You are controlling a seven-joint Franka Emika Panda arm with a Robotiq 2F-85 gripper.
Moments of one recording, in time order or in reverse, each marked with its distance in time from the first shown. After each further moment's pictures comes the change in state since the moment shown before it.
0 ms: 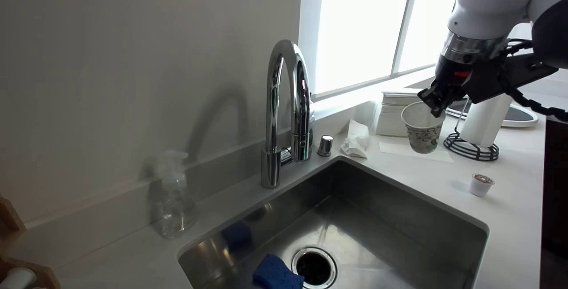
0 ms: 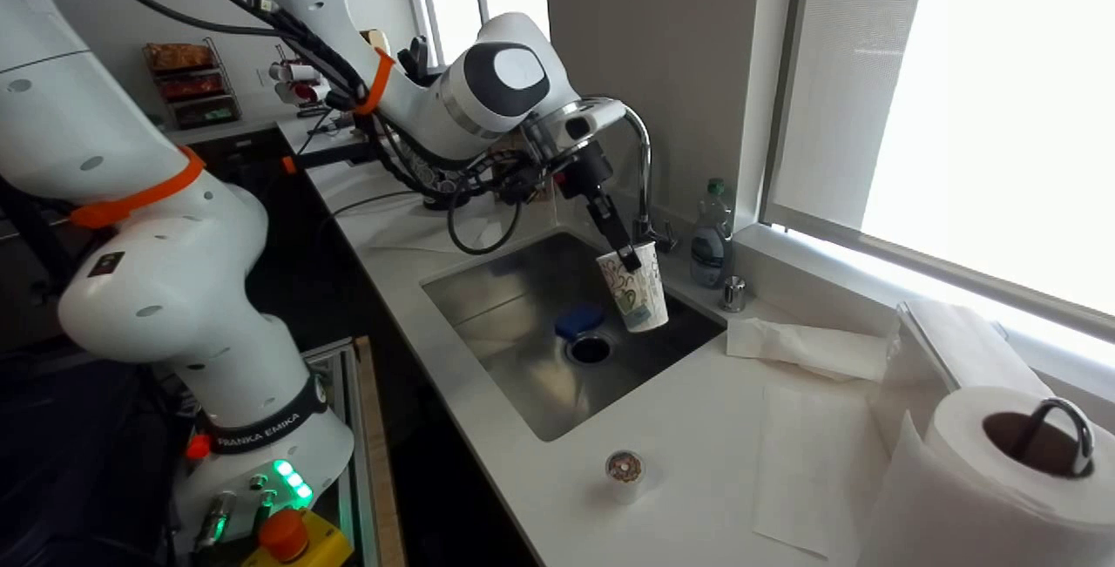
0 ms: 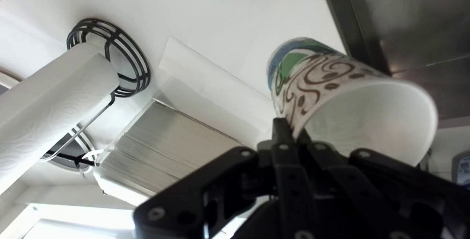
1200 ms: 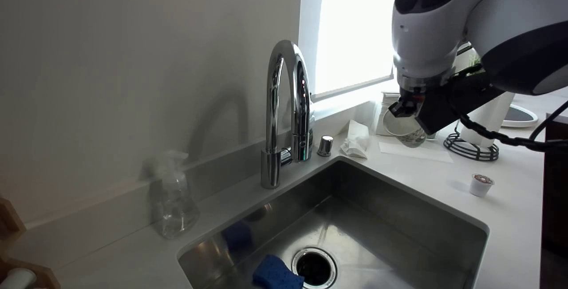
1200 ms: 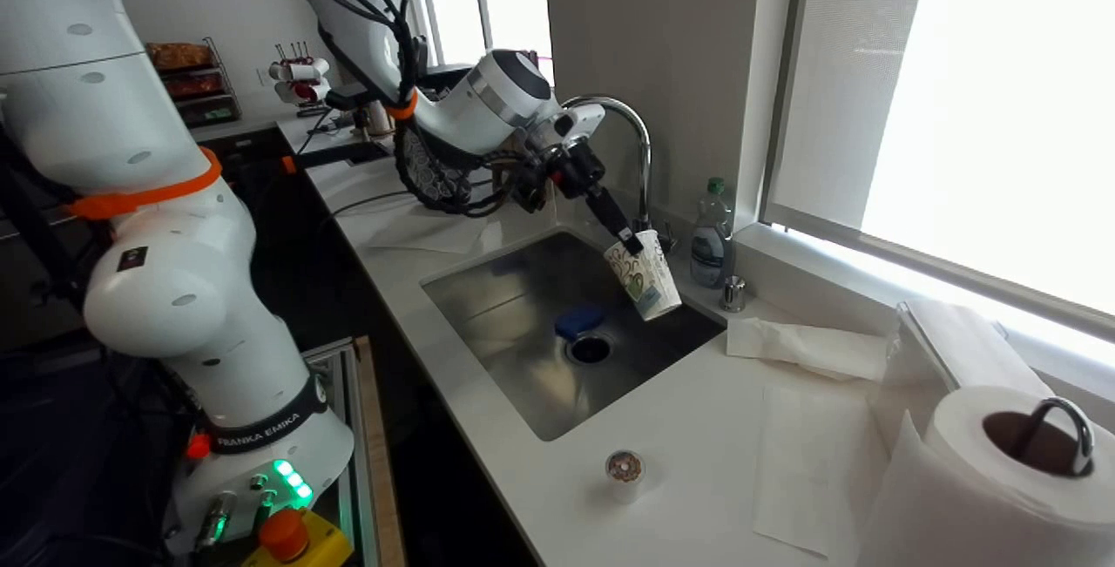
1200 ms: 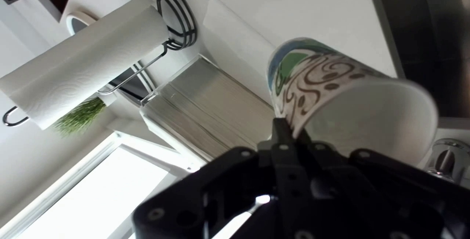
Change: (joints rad) arm 0.192 0.205 0.073 0.163 -0.324 -0.379 0.398
